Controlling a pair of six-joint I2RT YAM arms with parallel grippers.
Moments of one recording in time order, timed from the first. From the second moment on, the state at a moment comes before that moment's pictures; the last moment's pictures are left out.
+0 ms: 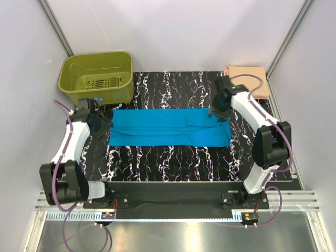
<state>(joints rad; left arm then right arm) 0.13 1.34 1.00 -0.74 0.00 -0.80 0.23 1.77 1.47 -0.91 0.08 0.66</state>
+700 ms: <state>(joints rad) -0.08 1.53 0.82 -0.45 0.22 -0.76 0.70 1.90 1.39 -0.61 -0.05 0.75</state>
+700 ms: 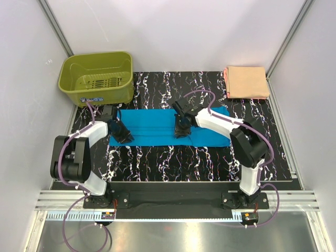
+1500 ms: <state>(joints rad) -0.08 1.65 0.90 -0.48 0.20 -0.76 0.66 2.05 1.47 -0.58 0.07 0.74</state>
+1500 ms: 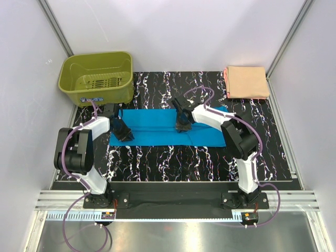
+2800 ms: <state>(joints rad) -0.30 1.80 1.07 -0.44 0.25 -0.79 0.61 1.89 1.25 -0.57 -0.05 0.67</state>
